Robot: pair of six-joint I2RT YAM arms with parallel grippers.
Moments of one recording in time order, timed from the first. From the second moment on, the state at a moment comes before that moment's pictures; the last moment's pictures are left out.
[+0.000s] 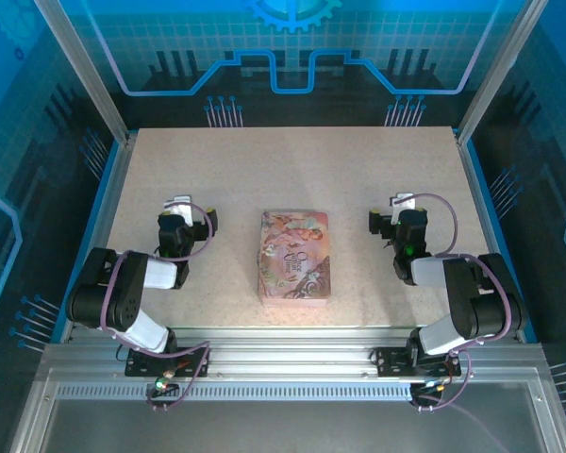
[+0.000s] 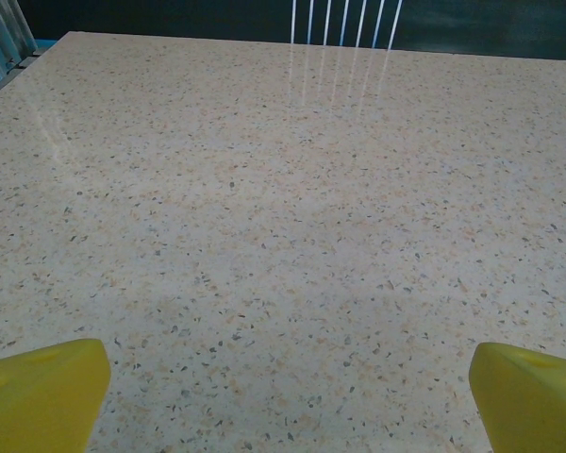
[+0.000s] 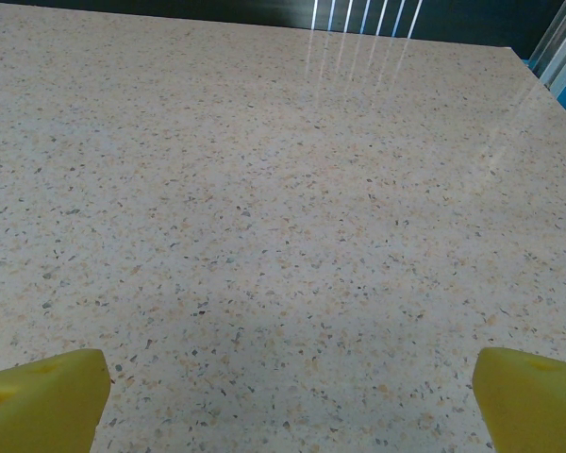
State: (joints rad) left arm -0.05 1.56 0.36 0.85 -0.14 -0.11; right arm 0.10 1.50 0.40 0.68 0.20 -0.03
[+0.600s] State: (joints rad) left arm -0.05 1.31 0.60 0.39 -0.18 -0.20; right arm 0.10 1.28 0.55 0.37 0.16 0.02
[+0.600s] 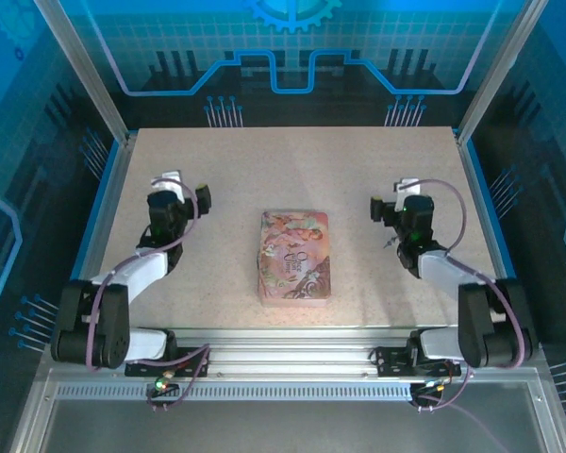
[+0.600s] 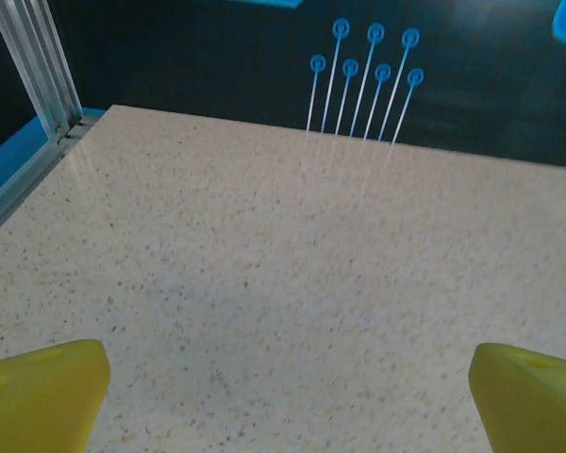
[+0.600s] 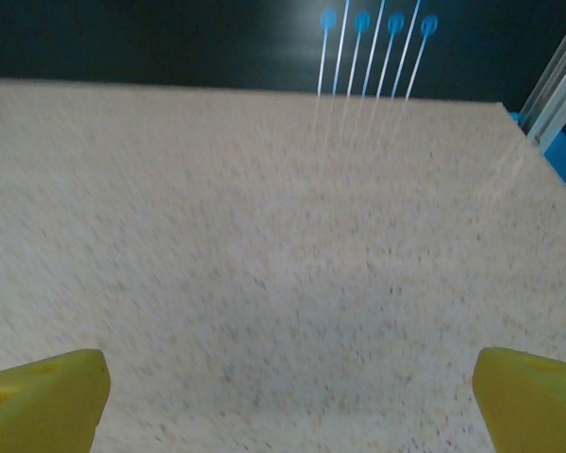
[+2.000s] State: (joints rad) left arm -0.47 1.28 0.53 -0.02 0.47 -0.89; right arm 0.49 1.26 0.64 -0.30 -0.38 0.63
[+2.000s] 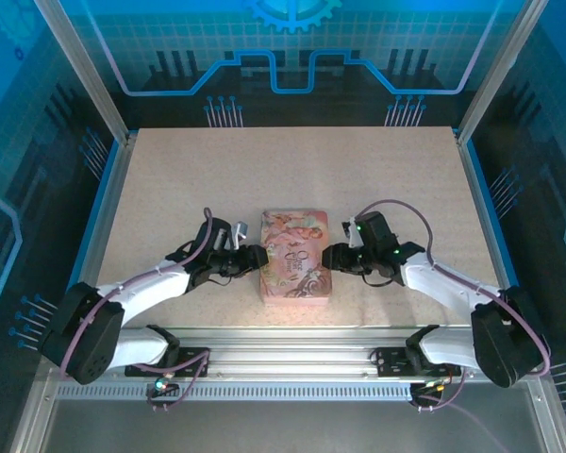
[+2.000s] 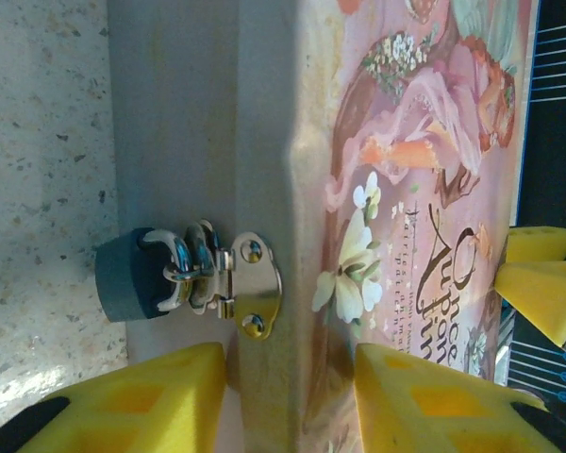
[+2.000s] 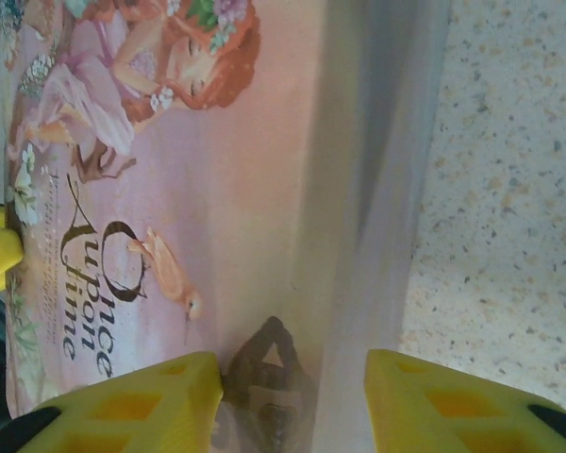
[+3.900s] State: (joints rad) left arm -0.29 2.06 1.67 -0.58 0.49 -0.50; right arm 0.47 1.05 0.51 -0.31 -0.29 0.86
